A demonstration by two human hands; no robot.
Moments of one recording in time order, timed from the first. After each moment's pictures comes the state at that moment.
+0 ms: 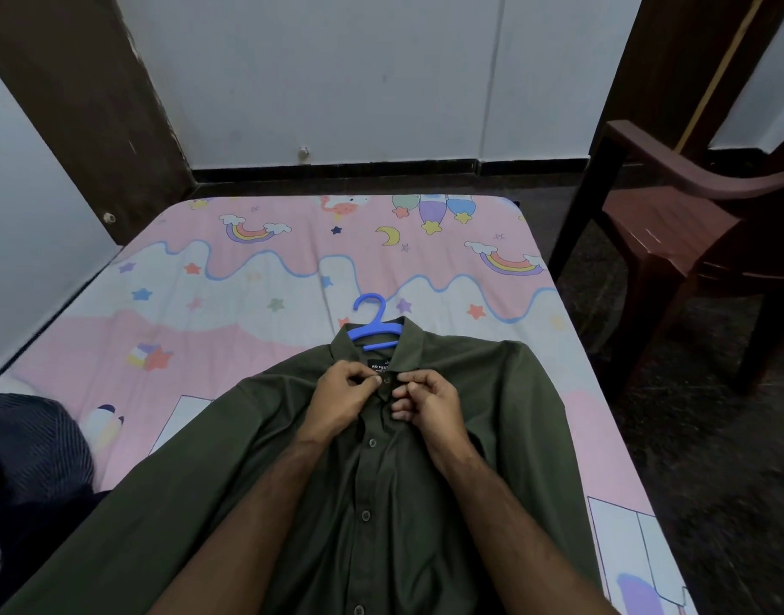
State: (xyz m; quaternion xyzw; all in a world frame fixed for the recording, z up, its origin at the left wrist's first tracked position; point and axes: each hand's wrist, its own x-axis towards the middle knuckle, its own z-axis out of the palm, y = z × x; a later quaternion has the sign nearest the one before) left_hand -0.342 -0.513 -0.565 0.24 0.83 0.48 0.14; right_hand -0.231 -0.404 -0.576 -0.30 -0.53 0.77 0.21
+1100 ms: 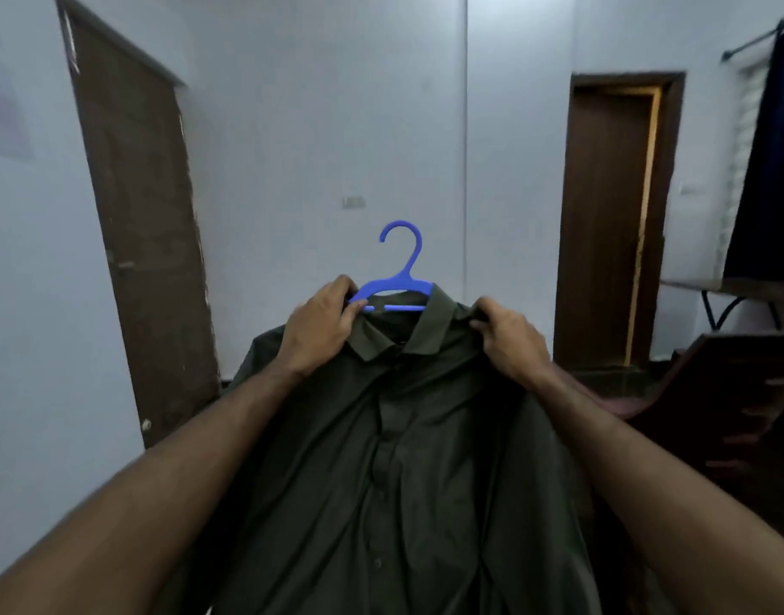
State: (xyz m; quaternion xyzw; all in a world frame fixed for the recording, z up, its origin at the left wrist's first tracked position) left_hand -0.314 -0.541 -0.113 0.44 0.77 0.35 -0.30; right_hand -0.135 -0.317 -0.141 -0.20 -0.89 0.15 0.39
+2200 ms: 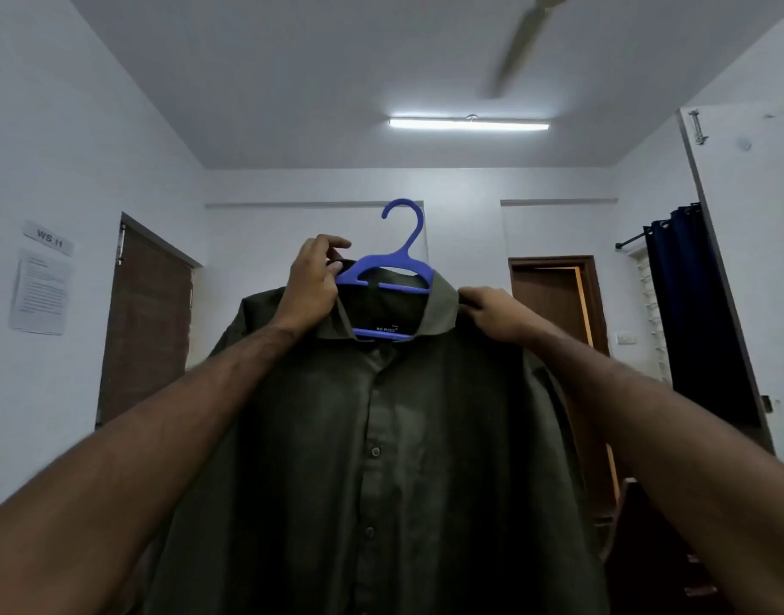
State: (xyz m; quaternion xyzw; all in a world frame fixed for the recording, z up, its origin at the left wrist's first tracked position) left_hand -0.140 -0.609 0.168 0.52 0.55 0.48 -0.44; right_hand 0.041 -0.383 0.142 -0.08 -0.90 0.08 0.42
